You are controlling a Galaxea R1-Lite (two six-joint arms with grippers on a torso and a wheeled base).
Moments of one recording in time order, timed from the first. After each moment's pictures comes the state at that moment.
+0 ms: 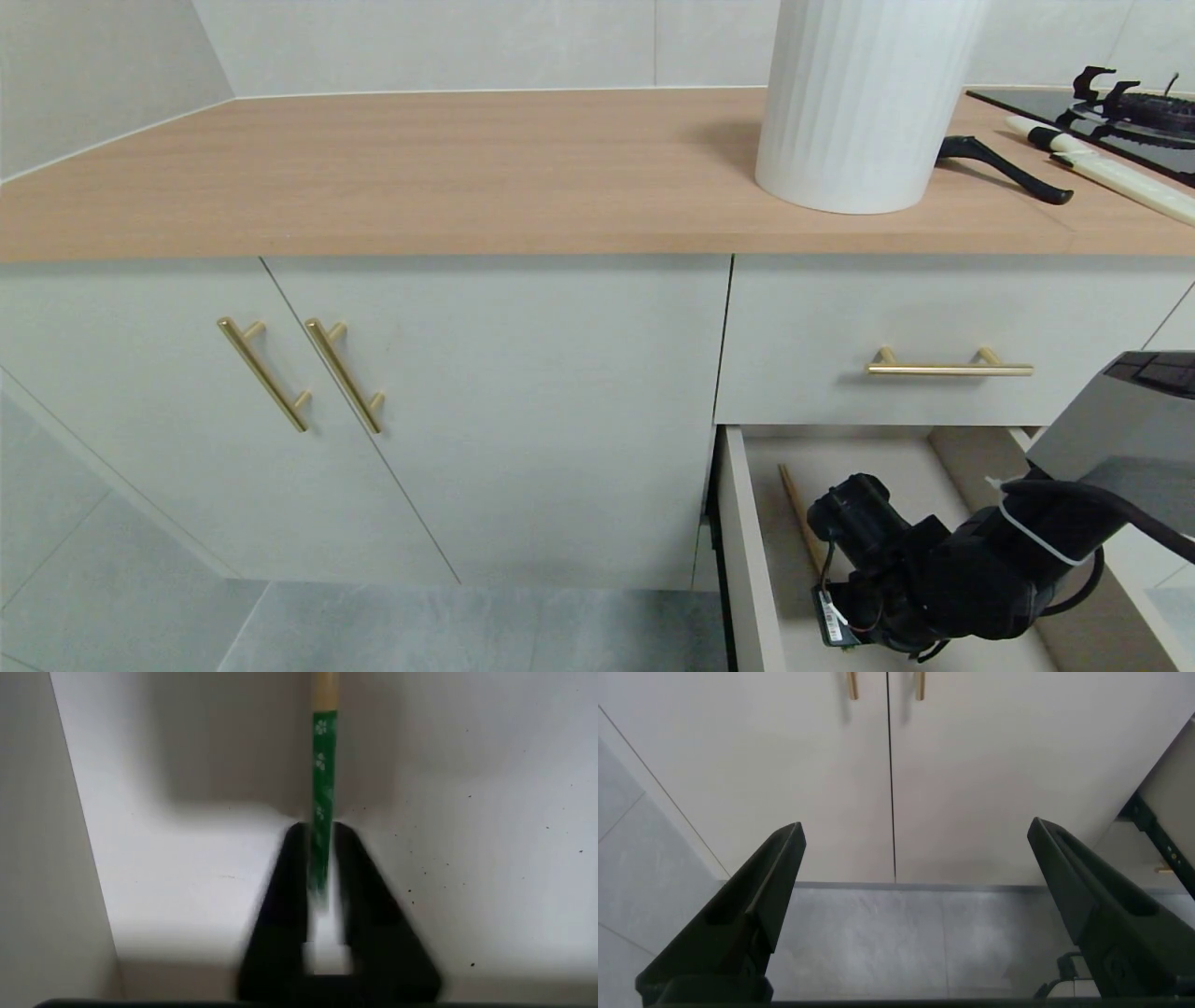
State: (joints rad) left arm 0.00 0.00 0.00 0.00 0.00 0.00; right arm 0.54 2.12 -0.74 -0.22 -0.23 0.44
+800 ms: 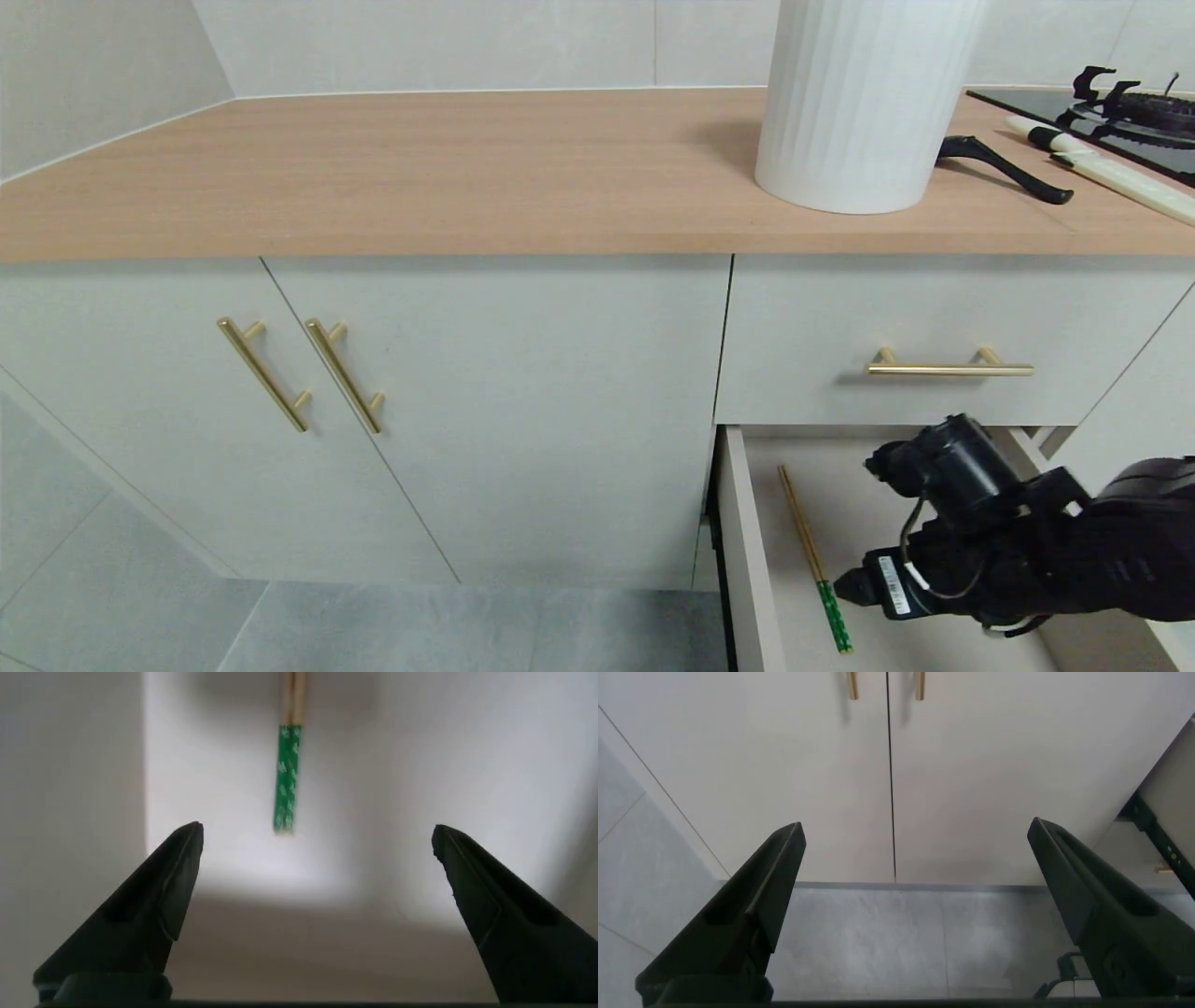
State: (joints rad) left arm 0.00 0.00 0.00 0.00 0.00 0.00; right arm 0.50 1.75 -0.71 -0.01 -0.19 0.31
